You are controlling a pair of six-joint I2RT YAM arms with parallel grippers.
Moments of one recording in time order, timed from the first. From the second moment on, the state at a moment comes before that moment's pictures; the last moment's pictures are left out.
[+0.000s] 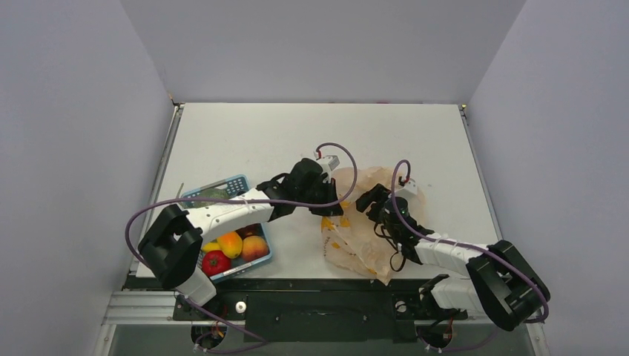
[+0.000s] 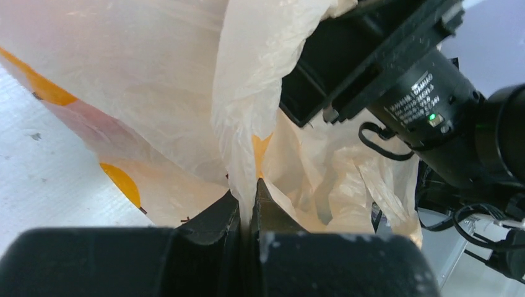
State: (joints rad) left arm -0.85 1.58 1.09 -0.18 0.24 -0.66; right arm 0.54 1.21 0.29 0.48 0.24 0.84
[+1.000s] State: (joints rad) left arm -0.73 1.33 0.95 -0.15 0.20 -0.68; right arm 0.50 1.48 0.43 0.62 0.02 0.79
